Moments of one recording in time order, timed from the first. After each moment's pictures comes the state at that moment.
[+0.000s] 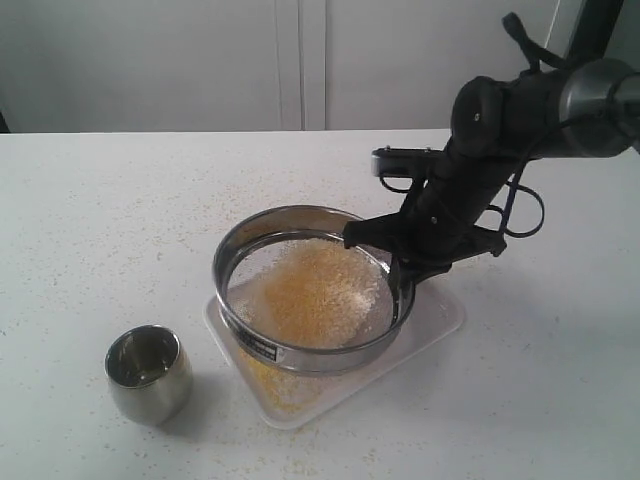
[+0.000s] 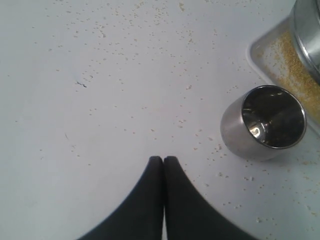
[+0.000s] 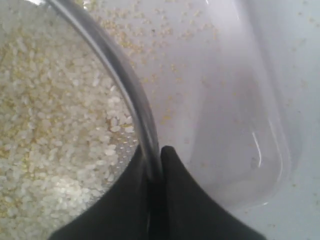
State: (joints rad) left arm -0.04 0.64 -0.51 -0.24 0.79 0.17; right arm 0.37 1.92 -1.31 0.26 0.79 0.09
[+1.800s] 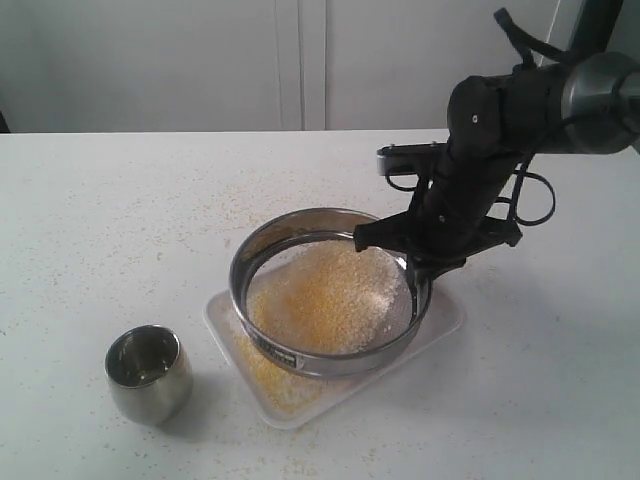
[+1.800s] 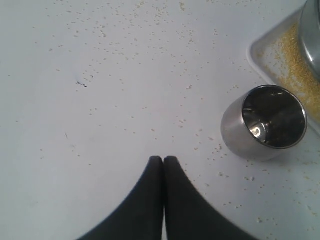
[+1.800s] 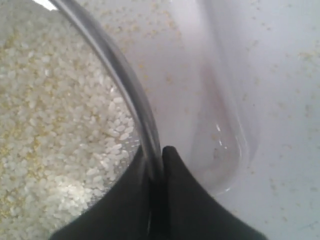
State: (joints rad) left arm -0.04 0.64 -0.51 -0.24 0.79 0.17; right arm 0.39 1.90 -1.31 0.10 0.81 0.19
